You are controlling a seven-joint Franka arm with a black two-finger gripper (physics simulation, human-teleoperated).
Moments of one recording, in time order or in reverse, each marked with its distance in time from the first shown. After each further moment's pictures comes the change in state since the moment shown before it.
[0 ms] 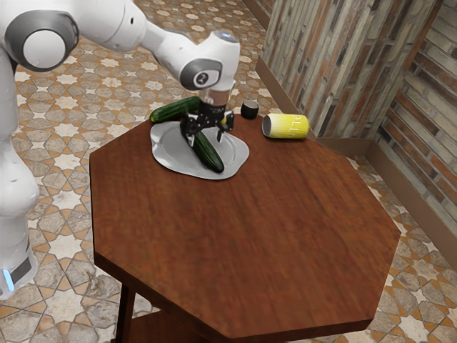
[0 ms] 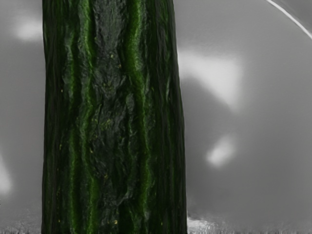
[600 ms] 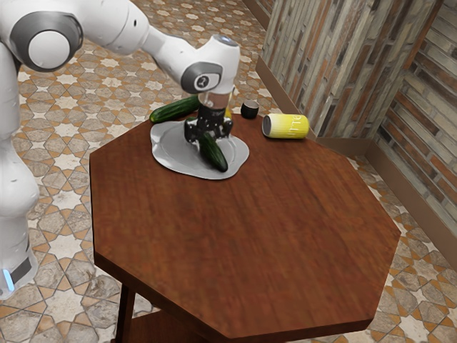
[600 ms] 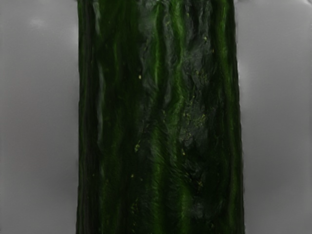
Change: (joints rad) arm 0.010 0.014 0.002 0.002 -0.013 0.009 0.020
